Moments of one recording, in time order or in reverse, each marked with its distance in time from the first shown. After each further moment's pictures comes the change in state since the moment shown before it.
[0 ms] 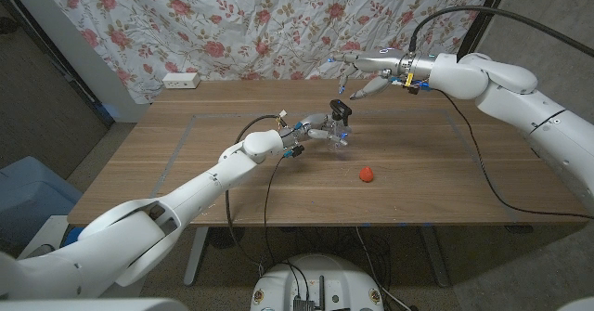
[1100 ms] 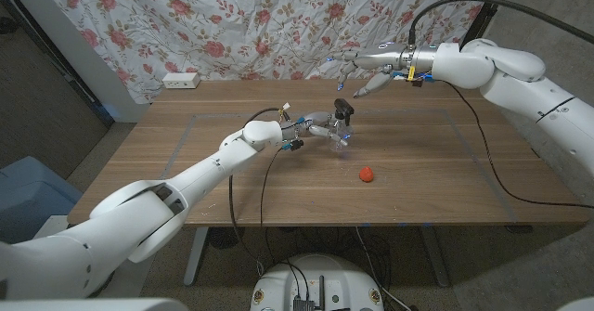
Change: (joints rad) left arm -0.105 -0.037 0.030 0.131 -0.024 -0.027 -0.185; left_hand 0.000 0.000 0.000 0.000 0.000 0.000 0.000 0.008 0.000 0.005 0.005 0.000 0.000 -0.001 0.000 0.000 -0.005 0.000 0.000 0.000 0.000; right arm 0.064 -0.019 -0.017 -0.014 -0.025 0.043 0.090; right_hand 0.008 -0.008 -0.011 0.006 -0.005 -0.124 -0.002 -0.081 -0.041 -0.049 0.005 -0.012 -0.005 -0.033 0.025 -0.007 0.005 -0.018 0.018 0.000 0.000
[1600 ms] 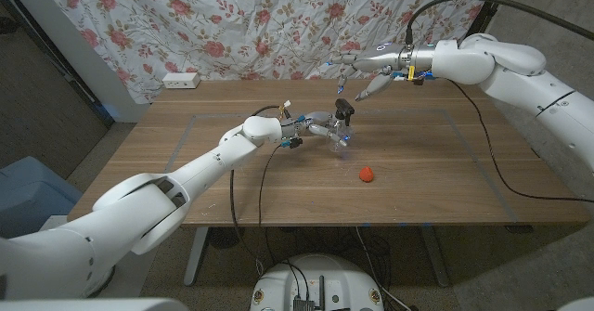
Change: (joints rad) left arm -0.033 -0.009 0.010 0.038 -0.002 -0.003 -0.058; left_hand 0.000 0.000 0.000 0.000 0.000 0.000 0.000 0.000 0.000 0.009 0.002 -0.002 0.000 0.010 -0.001 -0.001 -0.005 0.000 0.000 0.000 0.000; right arm 0.037 0.005 -0.019 0.019 -0.021 0.044 0.047; right_hand -0.012 -0.012 -0.009 0.002 0.005 -0.030 -0.002 -0.023 -0.009 -0.011 0.011 0.000 0.000 -0.005 0.005 0.000 0.000 0.000 0.000 0.000 0.000
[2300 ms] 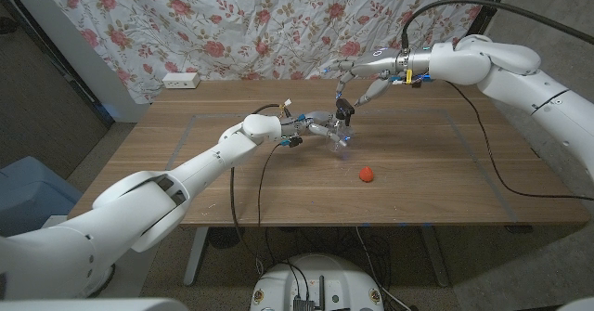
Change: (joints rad) left arm -0.007 0.003 0.003 -0.004 0.001 0.010 -0.016; left_hand 0.000 0.000 0.000 0.000 0.000 0.006 0.001 -0.001 0.000 0.000 0.000 -0.005 0.000 -0.001 0.000 0.000 0.000 0.000 0.000 0.000 0.000; right arm 0.020 0.021 -0.023 0.043 -0.008 0.051 0.020; right_hand 0.000 0.000 -0.005 0.003 0.000 -0.021 0.004 -0.014 0.000 0.000 0.000 0.000 0.000 0.000 0.000 0.000 0.005 -0.006 -0.006 0.000 0.000
